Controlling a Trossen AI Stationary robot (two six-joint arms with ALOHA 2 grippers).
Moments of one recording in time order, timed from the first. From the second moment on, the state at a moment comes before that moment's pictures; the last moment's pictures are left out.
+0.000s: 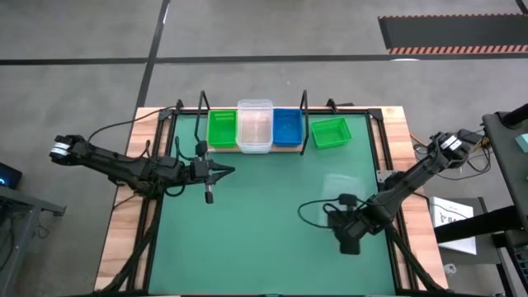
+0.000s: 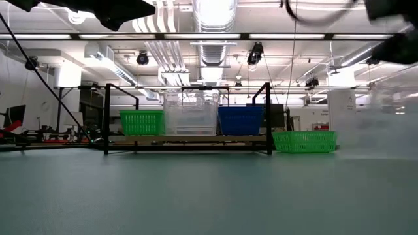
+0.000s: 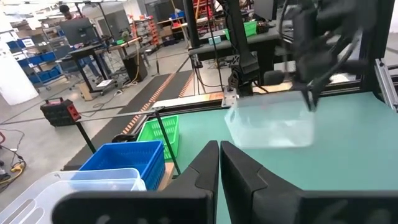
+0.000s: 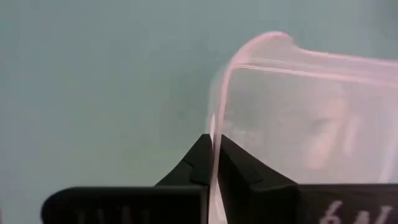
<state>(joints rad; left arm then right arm) -0.22 0.86 0.56 0.23 -0.42 0.16 0.66 1.42 0.96 -0.89 0.10 0.73</state>
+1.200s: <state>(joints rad) -0.22 0.86 0.56 0.28 -0.42 0.20 0.04 1.74 1.57 -0.43 0.54 -0.17</state>
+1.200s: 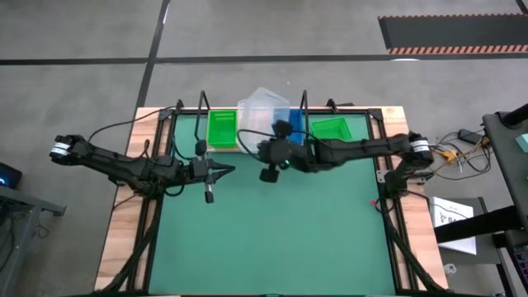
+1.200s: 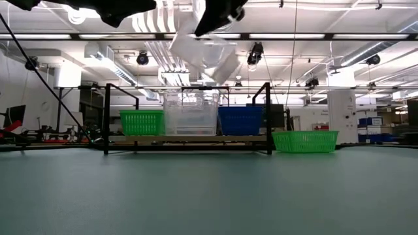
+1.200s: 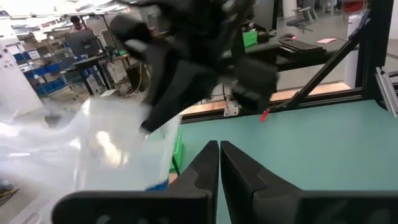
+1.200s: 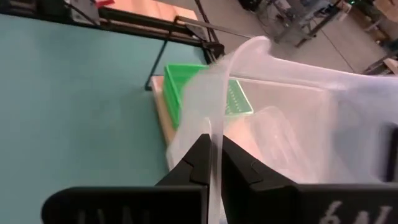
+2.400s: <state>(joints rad) -0.22 0.86 0.56 0.28 -0.42 0.23 -0.12 2.00 1.94 -0.72 0.44 -0.38</state>
